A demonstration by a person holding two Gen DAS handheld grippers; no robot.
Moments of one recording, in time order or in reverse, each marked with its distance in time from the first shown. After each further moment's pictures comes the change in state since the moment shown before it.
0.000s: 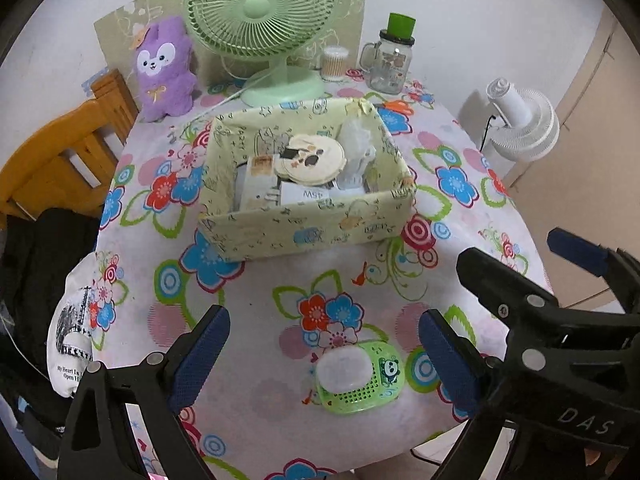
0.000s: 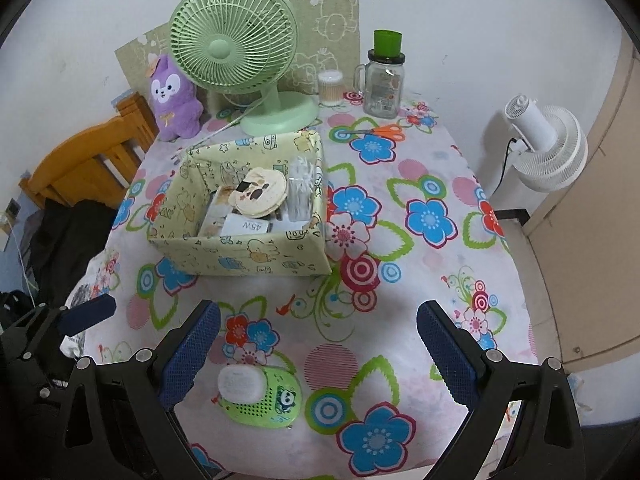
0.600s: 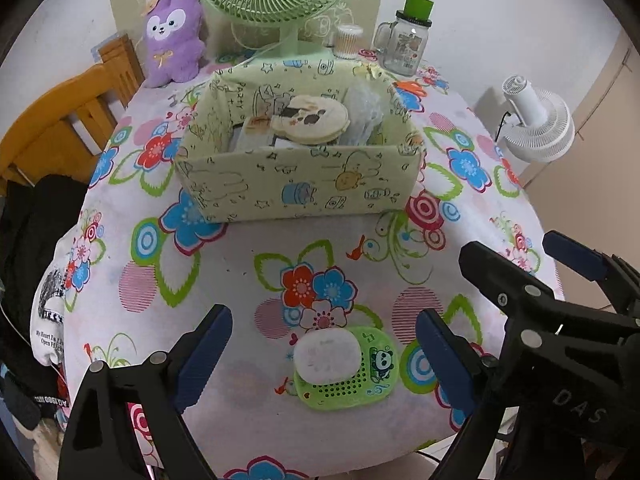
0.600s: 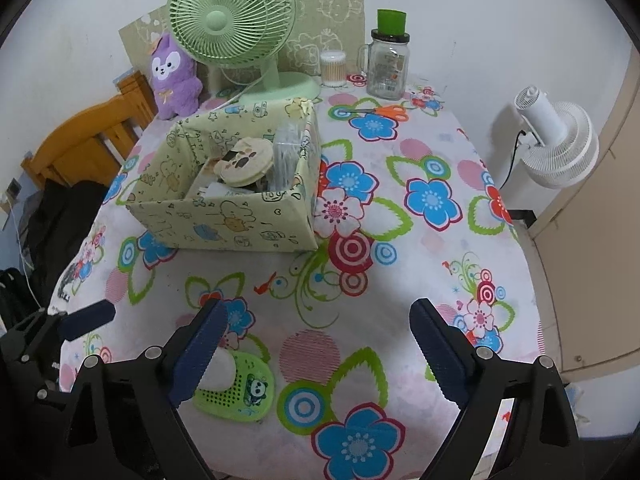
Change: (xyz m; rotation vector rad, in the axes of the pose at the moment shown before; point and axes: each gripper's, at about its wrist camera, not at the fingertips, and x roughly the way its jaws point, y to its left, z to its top) left arm 0.034 -0.011 -0.026 -0.079 0.028 0.014; right arm 0.033 -0.018 -0.026 -0.032 0.010 0.020
